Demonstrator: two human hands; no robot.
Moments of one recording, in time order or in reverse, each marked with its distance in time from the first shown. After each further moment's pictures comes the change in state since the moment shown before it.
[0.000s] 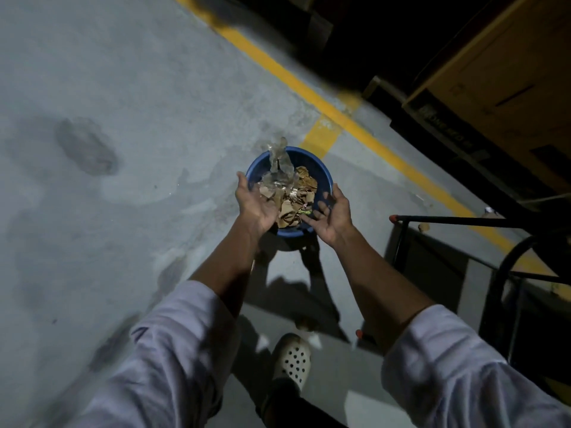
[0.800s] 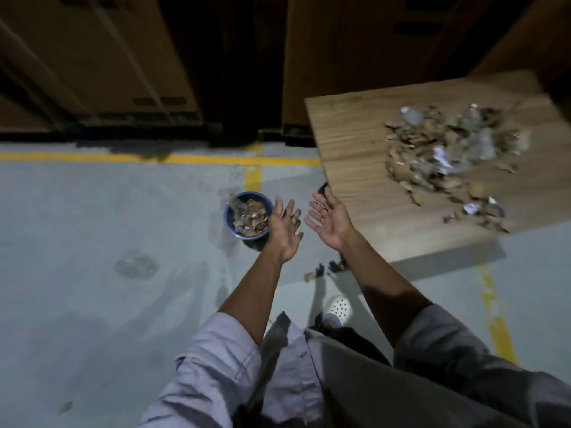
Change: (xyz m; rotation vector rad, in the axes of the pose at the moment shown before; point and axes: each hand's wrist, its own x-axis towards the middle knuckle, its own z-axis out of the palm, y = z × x) left_hand -0.535 -0.088 0.163 0.967 -0.367 -0.287; right_hand -0.537 -0.059 -0.059 0.273 -0.001 -0.317
